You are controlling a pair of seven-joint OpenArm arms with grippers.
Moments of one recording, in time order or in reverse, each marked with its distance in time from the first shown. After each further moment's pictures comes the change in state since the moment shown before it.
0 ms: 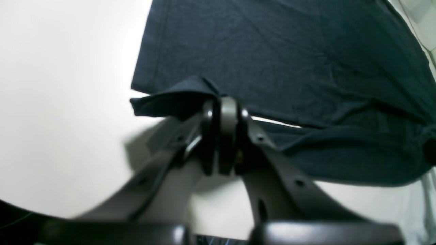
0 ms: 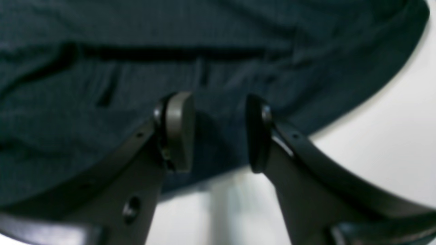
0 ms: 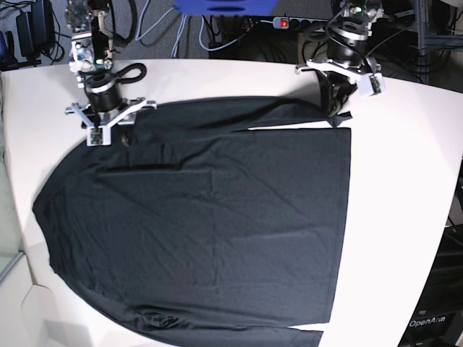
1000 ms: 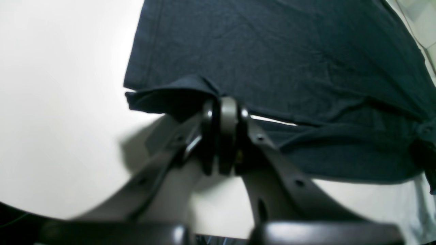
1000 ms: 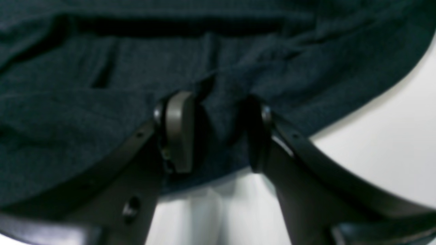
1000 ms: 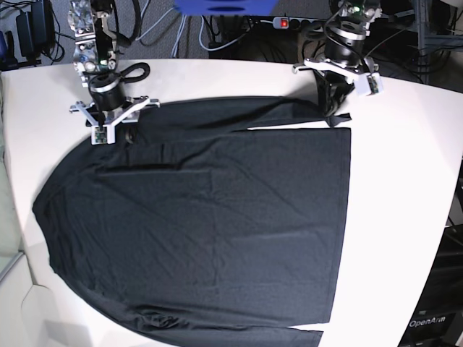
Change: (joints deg) left arm 0.0 0.0 0.8 0.0 0.0 0.0 0.0; right arm 1.2 0.0 -0.8 -3.8 0.0 0.0 1.2
